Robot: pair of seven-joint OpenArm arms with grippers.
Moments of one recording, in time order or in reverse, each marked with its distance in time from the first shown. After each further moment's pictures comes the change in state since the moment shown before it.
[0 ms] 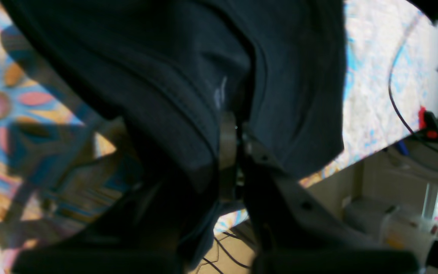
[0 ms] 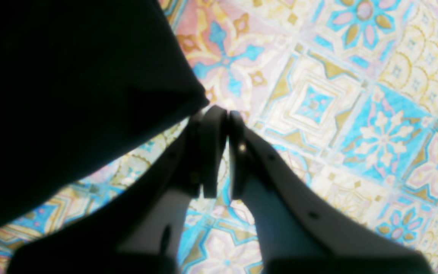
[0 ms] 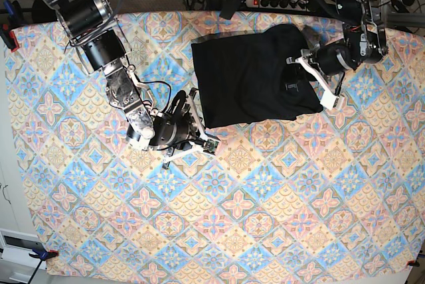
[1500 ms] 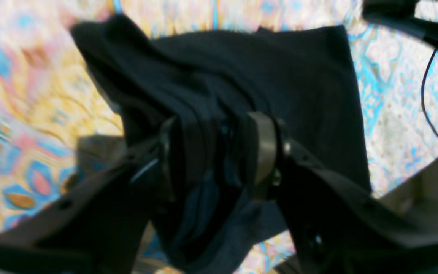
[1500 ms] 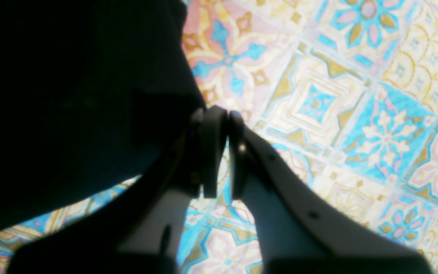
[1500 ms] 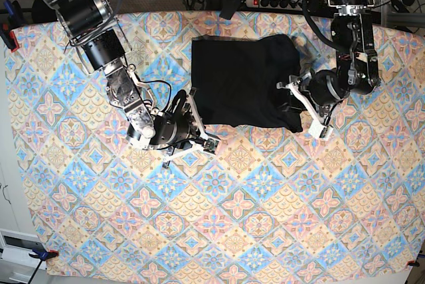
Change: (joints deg) left arm -9.8 0.2 6.7 -1.3 11.5 0.1 -2.4; right arm -0.2 0.0 -0.3 0.0 0.1 0.0 -0.1
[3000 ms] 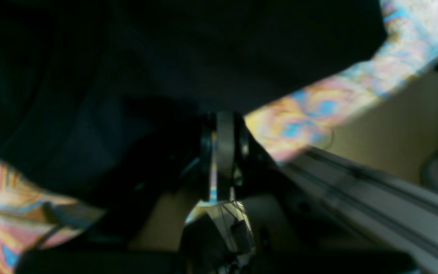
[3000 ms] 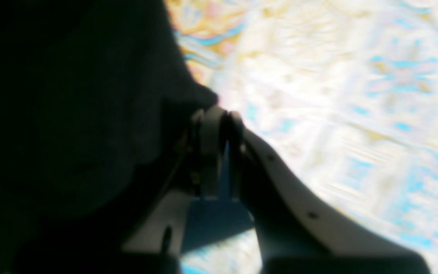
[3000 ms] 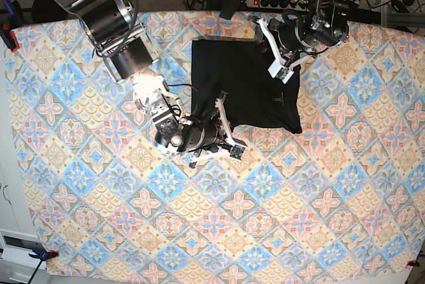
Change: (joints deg) left arm 16.5 0.8 12.0 5.2 15.6 0.2 -5.3; right arm 2.7 -9.7 0.1 -12.9 -0.3 -0.5 2.0
